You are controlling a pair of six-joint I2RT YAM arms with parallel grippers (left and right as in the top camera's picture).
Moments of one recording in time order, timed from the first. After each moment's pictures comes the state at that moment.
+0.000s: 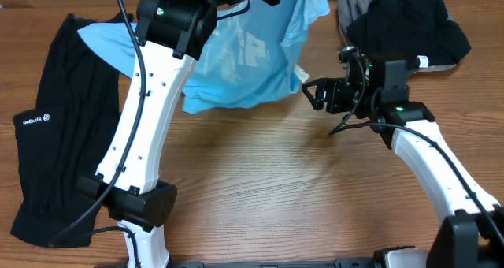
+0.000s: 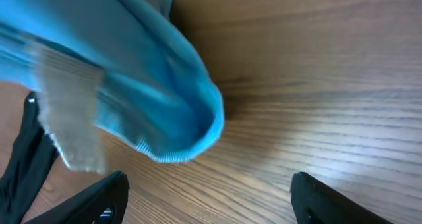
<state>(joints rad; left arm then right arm) -0.39 2.00 2.42 -0.62 0.63 -0.29 0.13 1.53 1.03 -0.28 -0.52 0.23</state>
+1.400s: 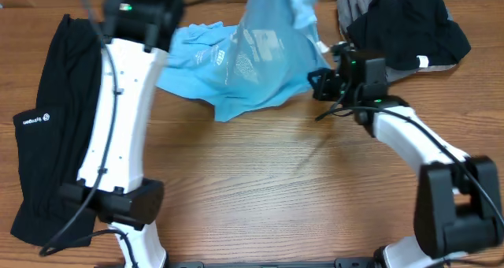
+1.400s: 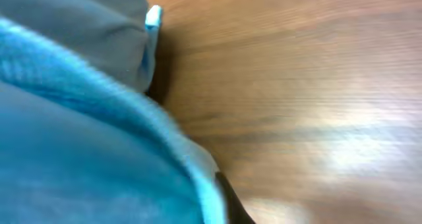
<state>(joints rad) -0.22 1.96 2.43 -0.55 0.73 -0.41 0.12 1.70 1.05 -0.08 -0.44 0.34</state>
